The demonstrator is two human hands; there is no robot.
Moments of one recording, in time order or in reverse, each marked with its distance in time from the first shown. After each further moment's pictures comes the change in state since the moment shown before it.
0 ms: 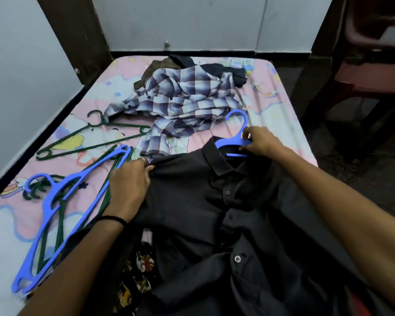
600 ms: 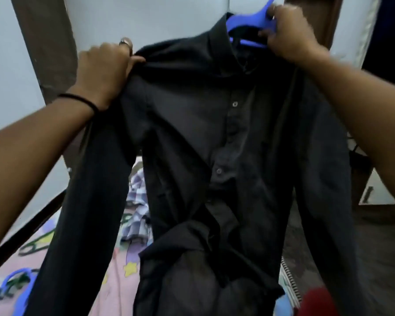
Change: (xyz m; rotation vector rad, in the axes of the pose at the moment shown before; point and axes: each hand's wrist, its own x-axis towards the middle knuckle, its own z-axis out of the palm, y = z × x) left_hand 0.152 0.139 -0.348 0.107 0.764 0.462; right_hand -0.129 -0.086 -0.412 -0.054 1.054 -0.326
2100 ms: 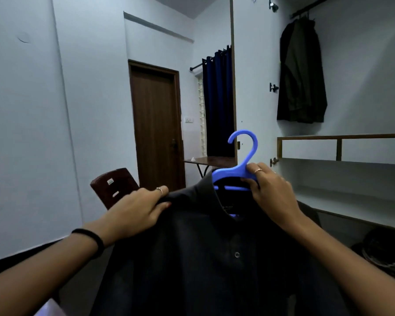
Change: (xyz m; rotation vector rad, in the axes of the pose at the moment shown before) left_hand 0.214 0.561 0.336 -0.843 -0.473 0.596; right_hand -0.045 0.543 -0.053 -0.571 0.120 0.245
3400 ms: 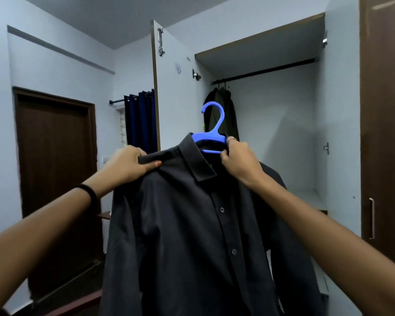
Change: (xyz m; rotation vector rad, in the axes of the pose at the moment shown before) left_hand 0.473 0.043 -0.264 -0.421 0.193 0.037; right_hand 0.448 0.126 -0.170 -0.191 0.041 0.384
